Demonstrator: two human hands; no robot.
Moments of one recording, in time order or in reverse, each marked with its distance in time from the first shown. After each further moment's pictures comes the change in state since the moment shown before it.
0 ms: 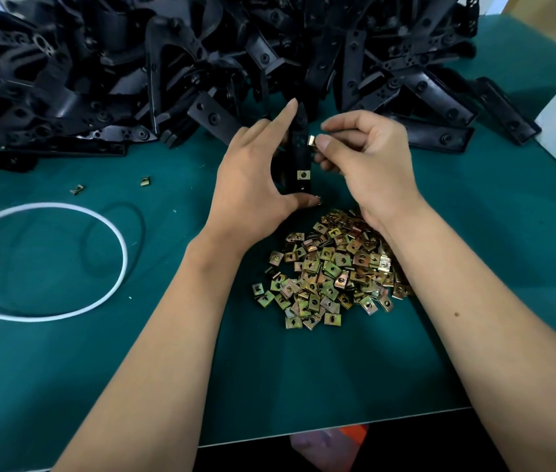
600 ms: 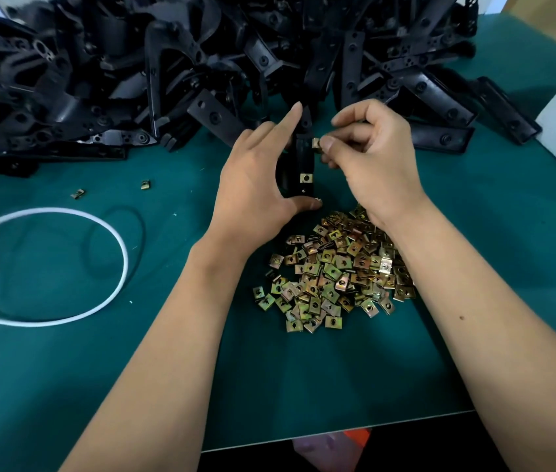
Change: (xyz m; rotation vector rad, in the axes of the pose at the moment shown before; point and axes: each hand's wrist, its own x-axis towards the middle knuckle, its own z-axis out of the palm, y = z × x) left_hand 0.000 0.003 0.001 0.026 -0.008 0.018; right_hand 0.003 -0.001 -0.005 -0.122 0.010 -0.102
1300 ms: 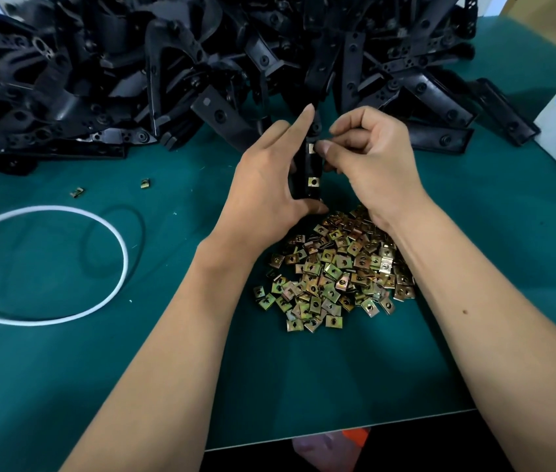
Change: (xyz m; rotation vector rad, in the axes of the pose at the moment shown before) left_hand 0.003 0.006 0.005 -0.080 -0.051 0.028; right_hand 0.000 0.003 -0.002 -0.015 -0.043 0.021
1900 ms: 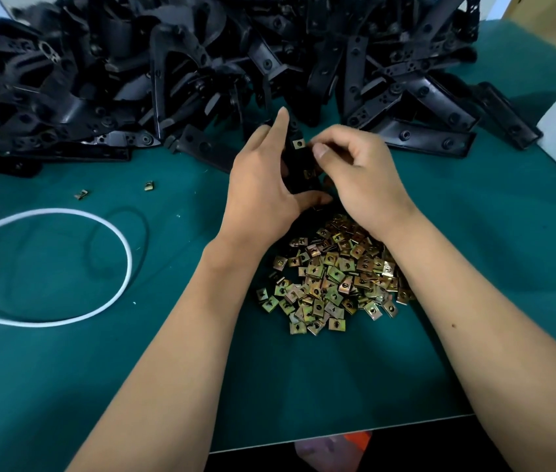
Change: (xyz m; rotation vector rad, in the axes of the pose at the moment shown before) left_hand 0.001 0.001 0.001 0.003 0.108 -0.151; right_hand -0.005 -0.004 0.010 -0.299 -0.094 -0.094
